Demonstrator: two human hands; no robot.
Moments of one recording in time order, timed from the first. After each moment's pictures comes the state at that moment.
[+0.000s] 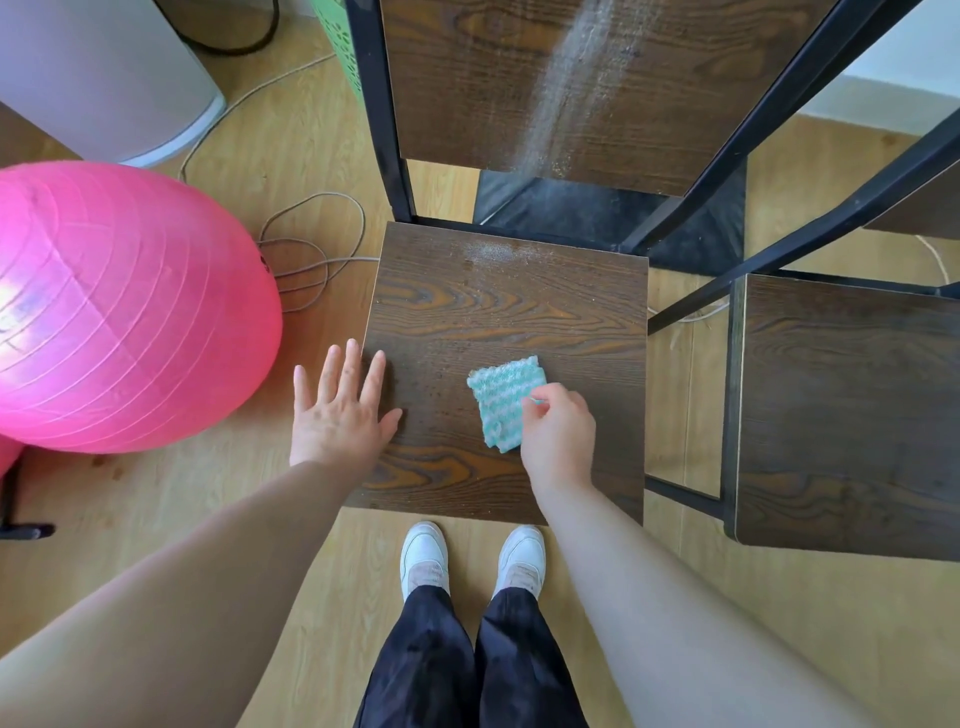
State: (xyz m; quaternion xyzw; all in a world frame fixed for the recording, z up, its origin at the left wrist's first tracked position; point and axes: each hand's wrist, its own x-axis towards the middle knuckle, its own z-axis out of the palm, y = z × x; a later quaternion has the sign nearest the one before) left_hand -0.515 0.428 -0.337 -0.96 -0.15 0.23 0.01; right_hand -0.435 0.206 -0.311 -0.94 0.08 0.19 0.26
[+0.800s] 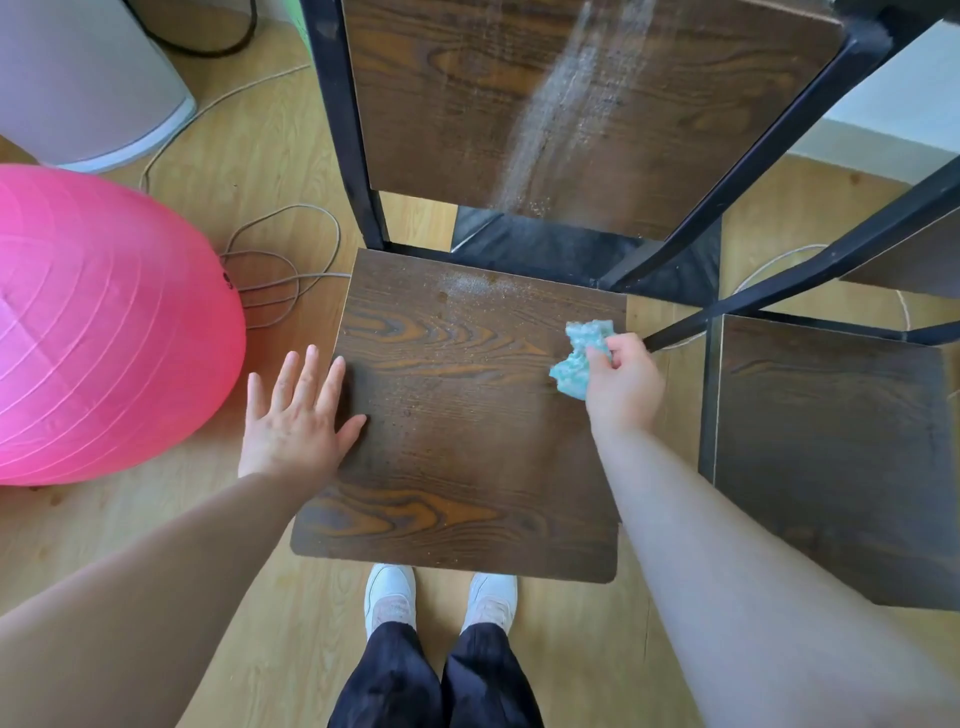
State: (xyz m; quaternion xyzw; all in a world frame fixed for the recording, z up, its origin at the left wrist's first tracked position) left_hand -0.489 0.449 -0.350 -0.96 -0.17 0.22 0.00; right_hand -0.311 0.158 -0.324 -0.94 0.16 0.07 0.30
